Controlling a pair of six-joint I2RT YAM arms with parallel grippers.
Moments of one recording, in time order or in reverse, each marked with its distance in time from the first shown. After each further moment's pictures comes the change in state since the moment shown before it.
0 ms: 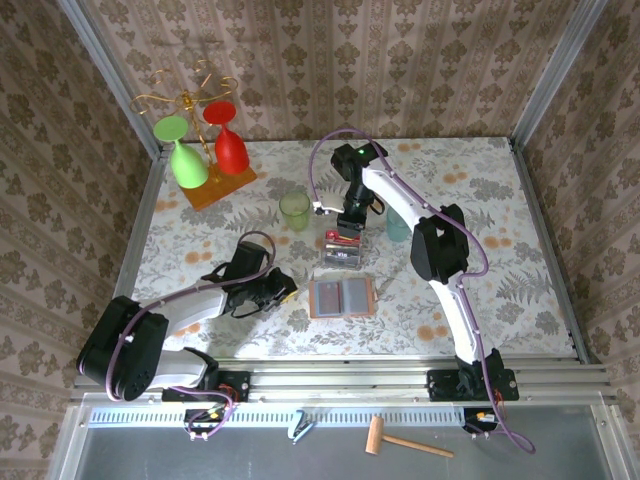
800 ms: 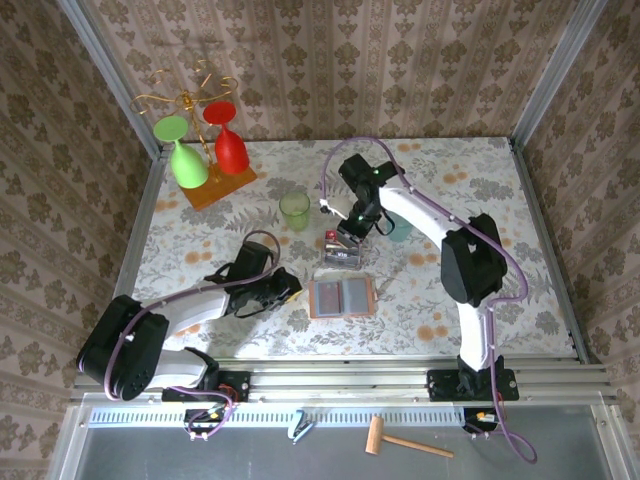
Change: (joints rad) left arm -0.045 0.006 0.002 0.052 0.000 0.000; right arm 0.036 -0.378 -0.569 0.425 -0.004 0.499
